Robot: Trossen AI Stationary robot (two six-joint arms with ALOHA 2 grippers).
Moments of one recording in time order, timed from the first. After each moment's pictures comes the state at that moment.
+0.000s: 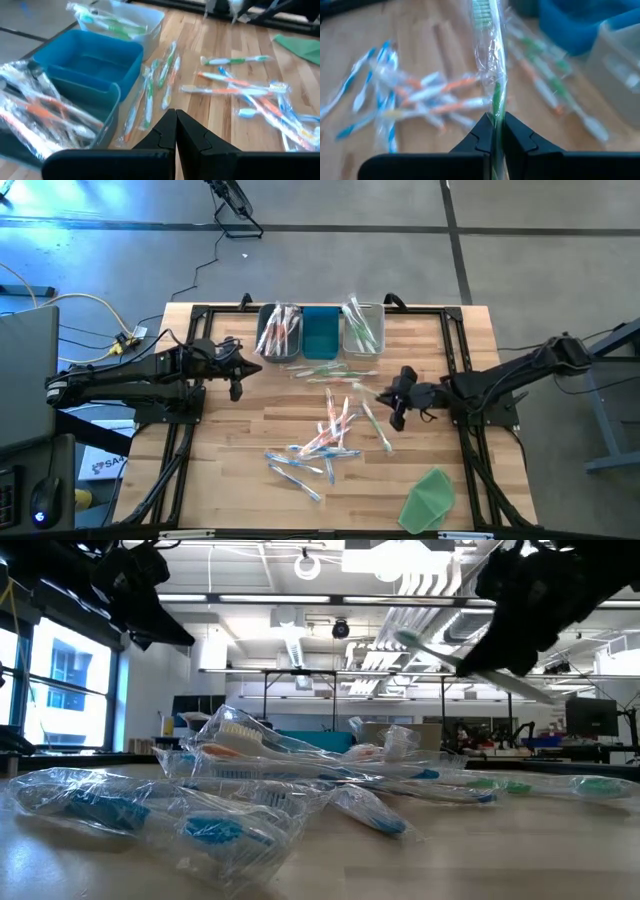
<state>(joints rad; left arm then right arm) 0.24 0.57 0.46 -0.28 -0.02 -0.08 0.22 1.01 0.47 -0.09 0.37 0.47</state>
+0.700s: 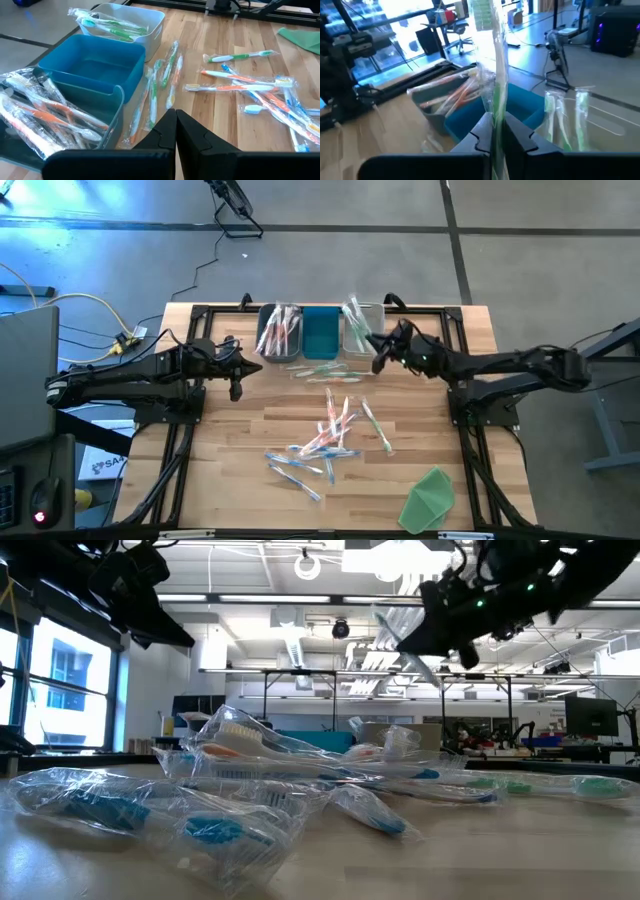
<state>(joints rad) 0.24 0.57 0.46 -0.28 -0.03 -0.03 -0.27 1.15 0.47 0.49 0.33 0.29</state>
